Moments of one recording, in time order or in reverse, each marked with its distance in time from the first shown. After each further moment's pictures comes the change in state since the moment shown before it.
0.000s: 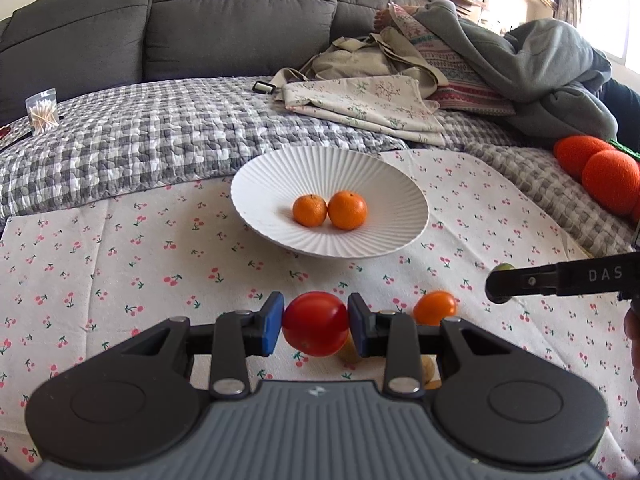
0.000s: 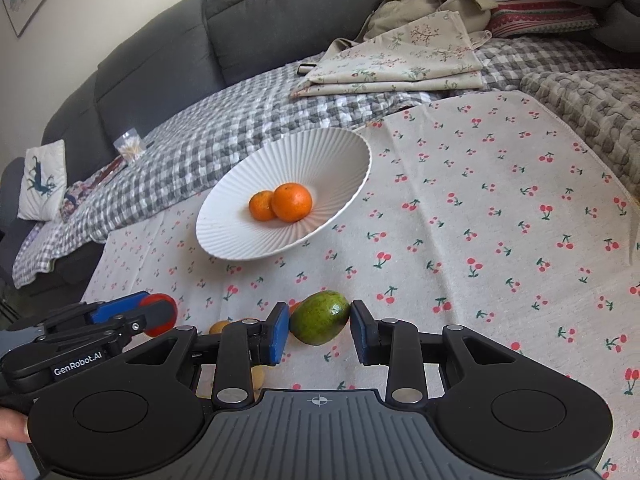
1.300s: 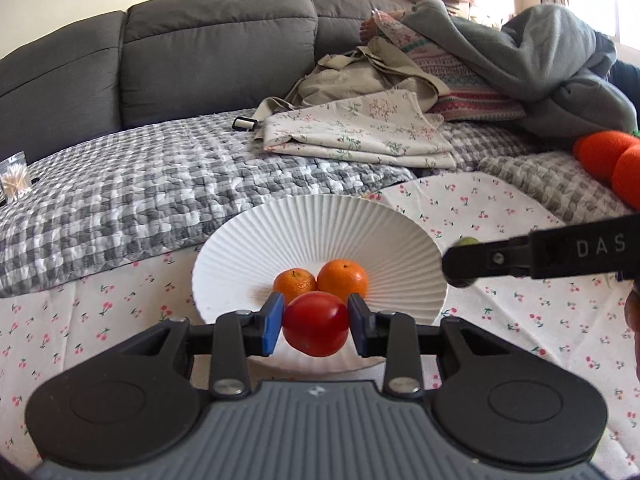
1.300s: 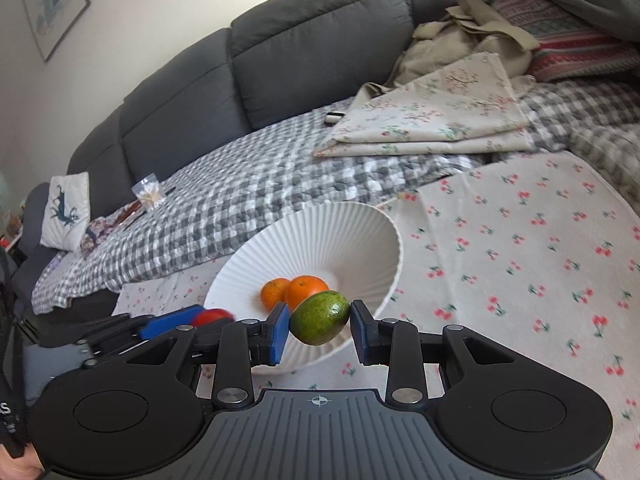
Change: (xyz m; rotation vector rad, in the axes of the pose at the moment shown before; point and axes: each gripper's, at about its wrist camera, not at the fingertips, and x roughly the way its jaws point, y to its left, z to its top) left arm 0.074 -0.029 0.050 0.119 -0.061 0.053; right arm 0.046 -0.006 0.061 -0.042 -0.116 0.107
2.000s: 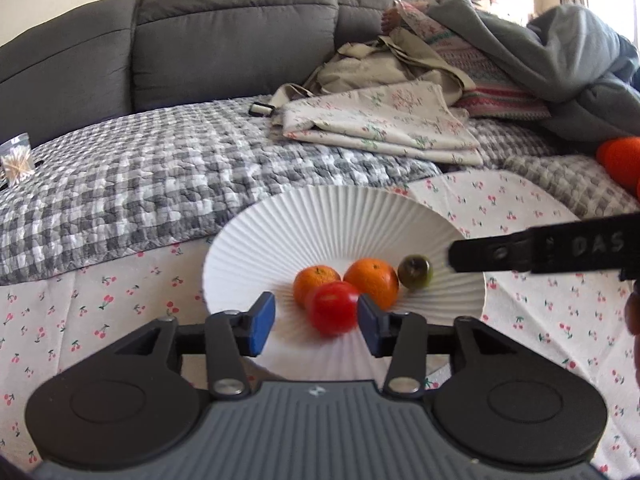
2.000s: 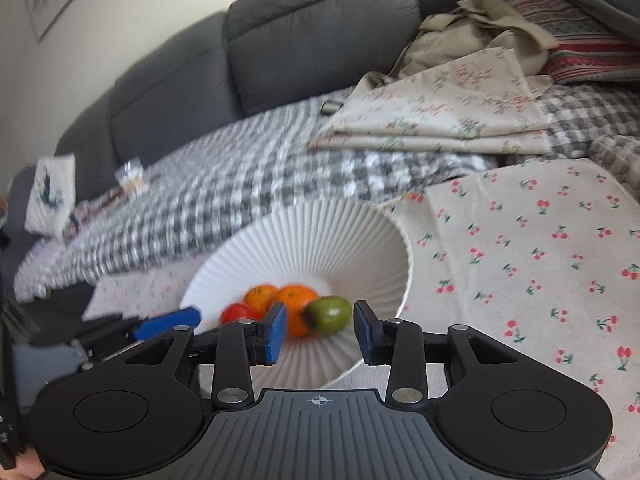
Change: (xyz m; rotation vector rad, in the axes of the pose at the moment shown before) left arm 0.018 0.021 0.002 -0.055 0.016 0.019; right arm 0.032 0.000 0.008 -0.014 0.015 -0.040
